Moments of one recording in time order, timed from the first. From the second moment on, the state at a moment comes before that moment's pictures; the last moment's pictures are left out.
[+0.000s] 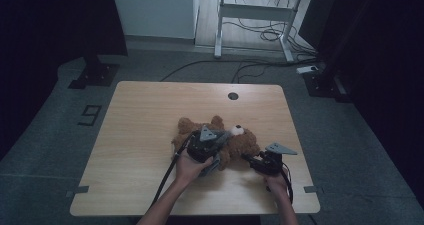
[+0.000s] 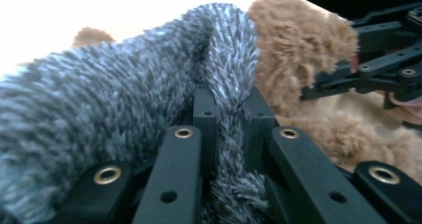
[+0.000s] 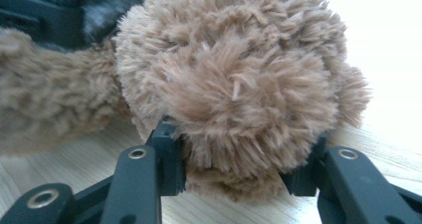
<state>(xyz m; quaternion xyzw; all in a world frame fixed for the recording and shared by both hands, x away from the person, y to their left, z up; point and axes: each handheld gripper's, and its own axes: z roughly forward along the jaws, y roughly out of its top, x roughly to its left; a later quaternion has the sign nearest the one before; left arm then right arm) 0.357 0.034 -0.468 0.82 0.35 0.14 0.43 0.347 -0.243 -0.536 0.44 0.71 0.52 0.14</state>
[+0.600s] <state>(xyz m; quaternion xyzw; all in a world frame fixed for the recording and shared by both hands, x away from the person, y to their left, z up) 0.340 0.142 -0.463 0.78 0.43 0.20 0.42 0.348 -0.247 -0.539 0.44 0.71 0.53 0.13</state>
